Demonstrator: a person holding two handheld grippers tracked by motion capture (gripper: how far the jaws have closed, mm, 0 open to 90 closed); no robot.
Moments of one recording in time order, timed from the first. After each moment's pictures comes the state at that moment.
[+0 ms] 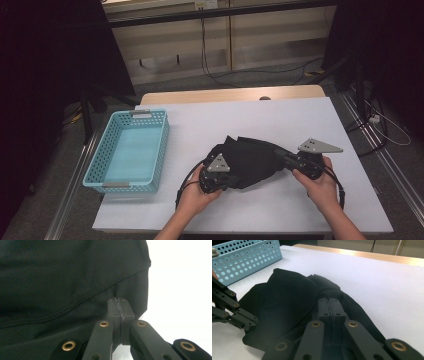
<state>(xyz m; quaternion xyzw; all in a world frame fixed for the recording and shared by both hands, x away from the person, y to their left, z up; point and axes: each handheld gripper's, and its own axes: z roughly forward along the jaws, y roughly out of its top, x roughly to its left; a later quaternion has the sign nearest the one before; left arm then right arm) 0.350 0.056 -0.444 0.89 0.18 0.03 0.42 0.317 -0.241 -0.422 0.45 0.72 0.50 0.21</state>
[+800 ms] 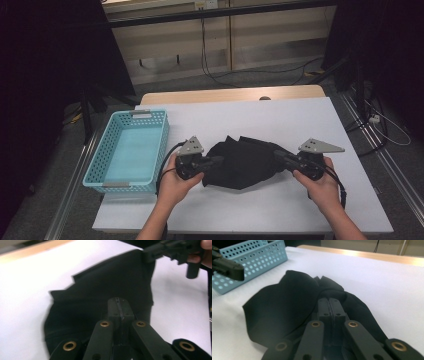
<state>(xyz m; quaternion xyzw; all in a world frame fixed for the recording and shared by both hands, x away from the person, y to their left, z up) 0.361 0.092 -0.398 0.84 0.21 0.05 0.49 0.313 -0.239 -0.416 0.45 0.72 0.50 0.19</state>
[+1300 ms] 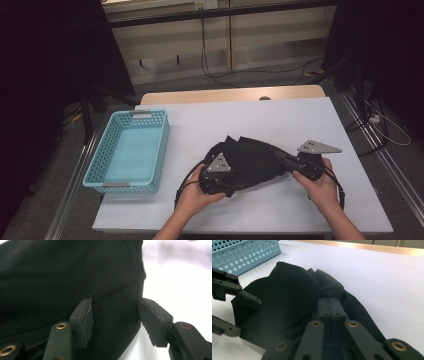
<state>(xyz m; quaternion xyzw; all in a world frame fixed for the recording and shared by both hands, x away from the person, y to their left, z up) 0.346 0.050 -0.447 0.89 0.17 0.03 0.42 0.317 -0.241 -0.427 0.46 0.72 0.48 0.19</state>
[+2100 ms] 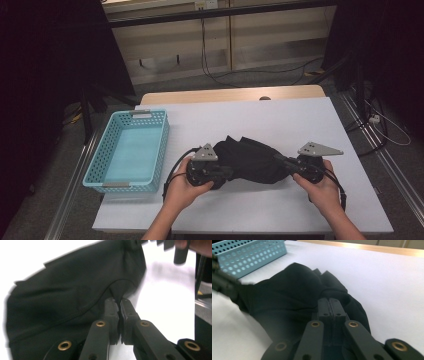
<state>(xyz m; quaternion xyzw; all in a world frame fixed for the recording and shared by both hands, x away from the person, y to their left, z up) 0.354 0.085 -0.390 0.86 0.20 0.02 0.46 0.307 -0.237 -0.420 0.44 0.73 0.49 0.18</state>
